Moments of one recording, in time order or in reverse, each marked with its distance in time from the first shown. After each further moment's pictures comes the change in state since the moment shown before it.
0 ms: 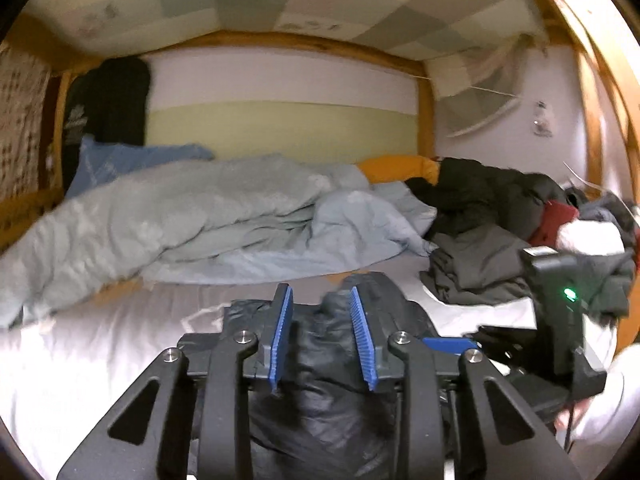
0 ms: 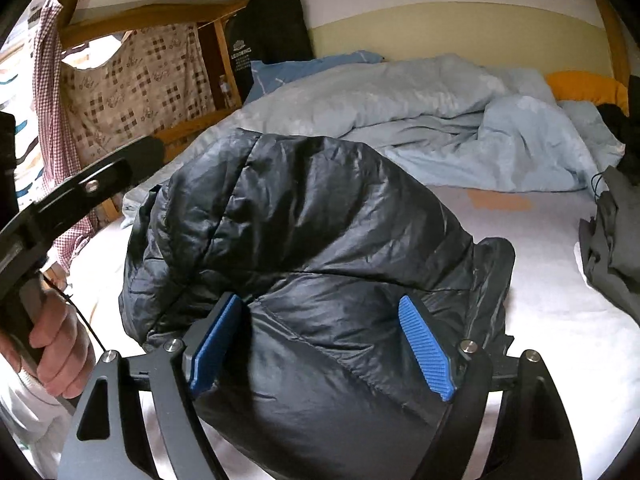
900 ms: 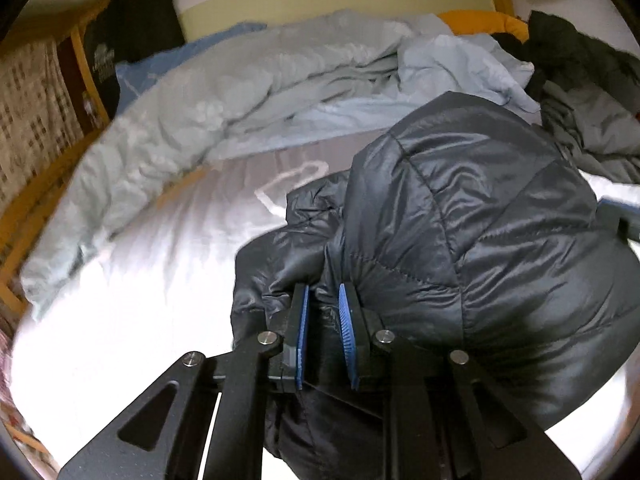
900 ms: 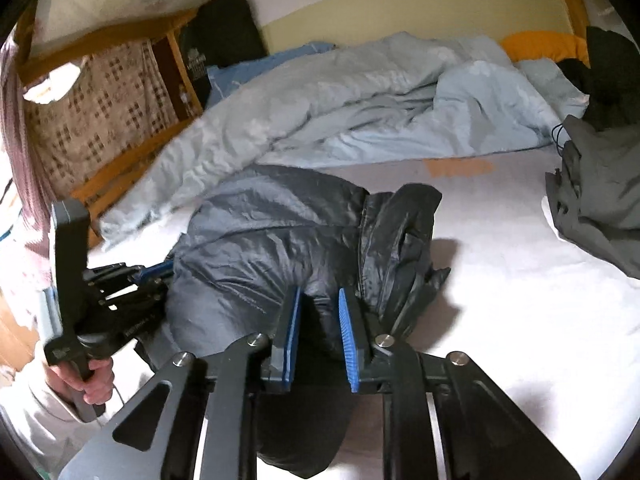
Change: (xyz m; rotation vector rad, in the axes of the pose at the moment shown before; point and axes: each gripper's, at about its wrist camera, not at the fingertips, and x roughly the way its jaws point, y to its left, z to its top) left arm 0.089 0.040 -0.069 0.039 0.509 0.342; right arm -0.005 -0.034 -0.012 0.149 0.046 -0.084
